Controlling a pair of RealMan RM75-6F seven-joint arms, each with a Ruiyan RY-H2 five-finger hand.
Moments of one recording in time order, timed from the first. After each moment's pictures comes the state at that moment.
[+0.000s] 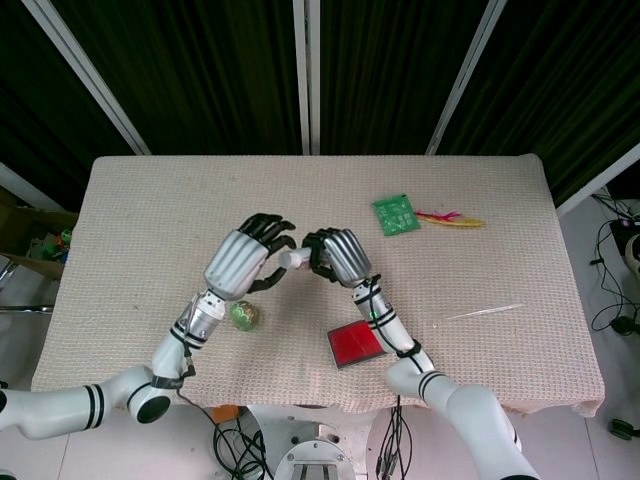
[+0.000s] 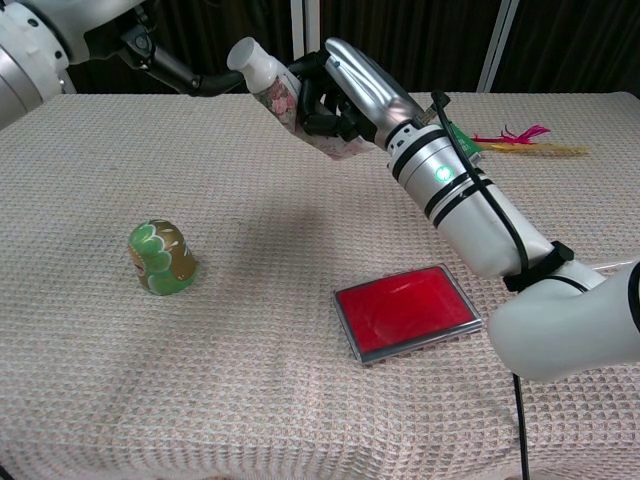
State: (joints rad) left arm -0.71 -1.55 -0.24 -1.59 1.46 1.21 0.22; right arm 0.98 -2.26 0.23 -0.38 -1.48 1.29 0.66
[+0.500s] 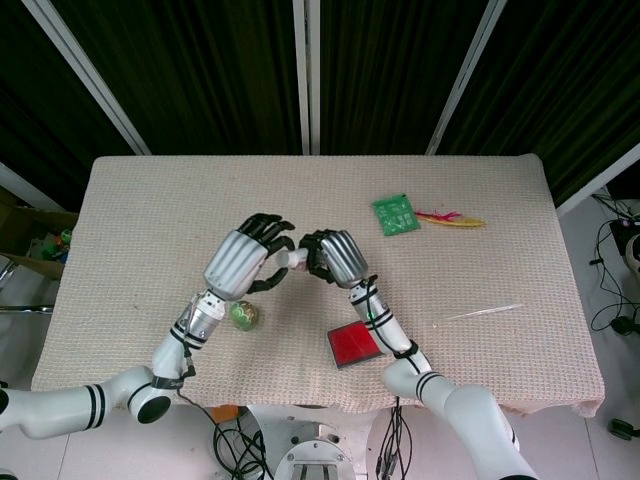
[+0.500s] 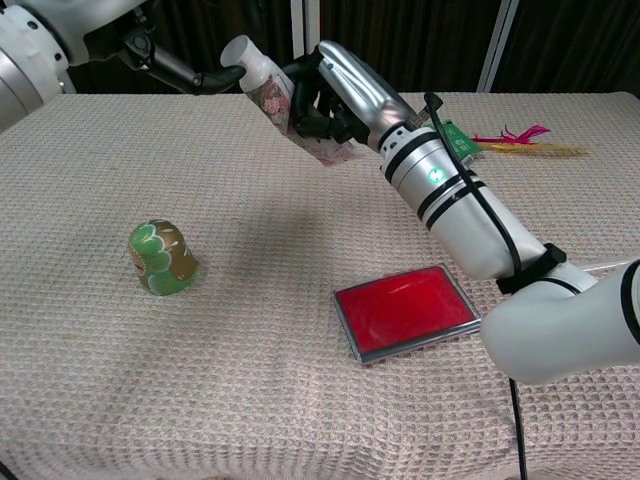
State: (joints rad) left arm -0.71 -1.56 -0.23 -1.57 1.47 1.23 0.22; right arm 0.99 -2.27 0.24 -0.39 -1.47 1.28 0.67
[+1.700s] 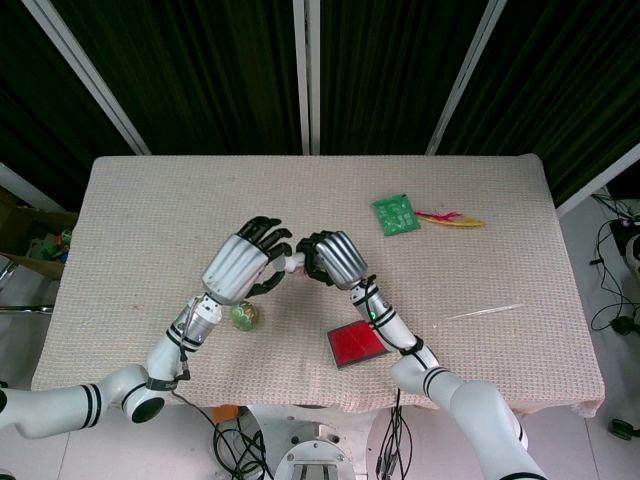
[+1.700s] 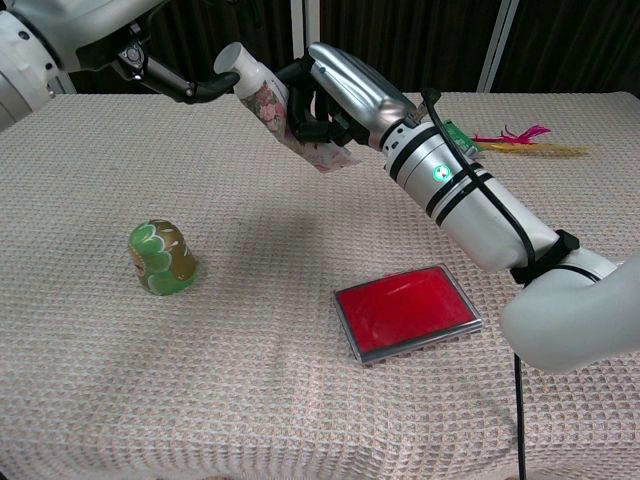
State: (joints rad) left arm -0.71 -1.54 -0.19 -1.55 1.53 1.25 0.26; right arm 0.99 -2.21 0.19 -0.41 -1.52 1.29 0.61
